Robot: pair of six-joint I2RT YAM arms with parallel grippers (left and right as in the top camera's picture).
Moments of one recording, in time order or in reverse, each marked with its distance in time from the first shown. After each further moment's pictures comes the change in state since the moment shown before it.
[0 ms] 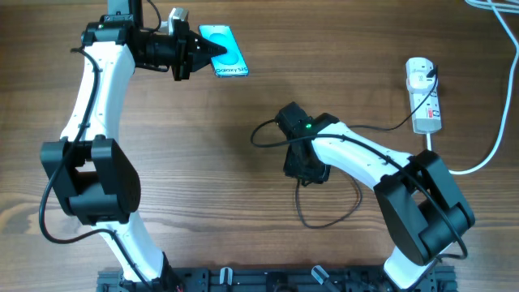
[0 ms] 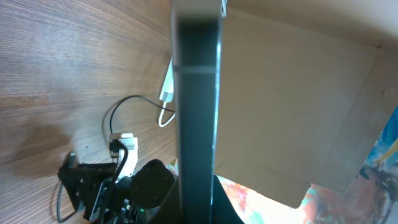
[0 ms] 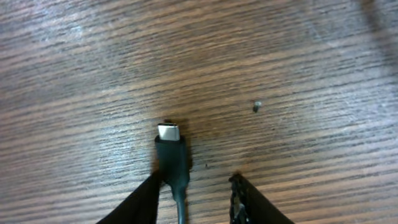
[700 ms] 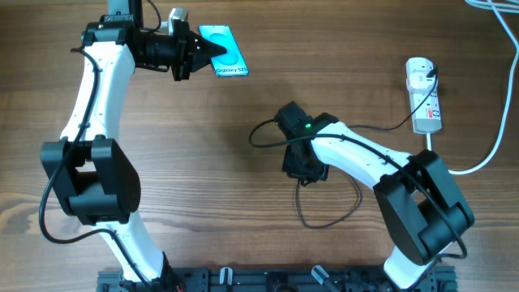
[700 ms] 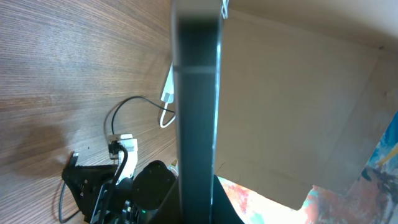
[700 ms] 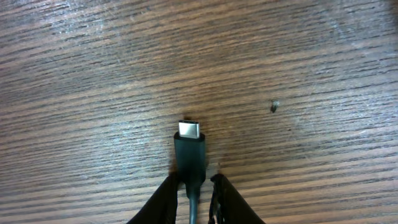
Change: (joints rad) left arm 0.000 0.000 0.000 0.000 -0.008 0.000; right arm 0.002 0.002 0.005 0.006 -0.022 -0.020
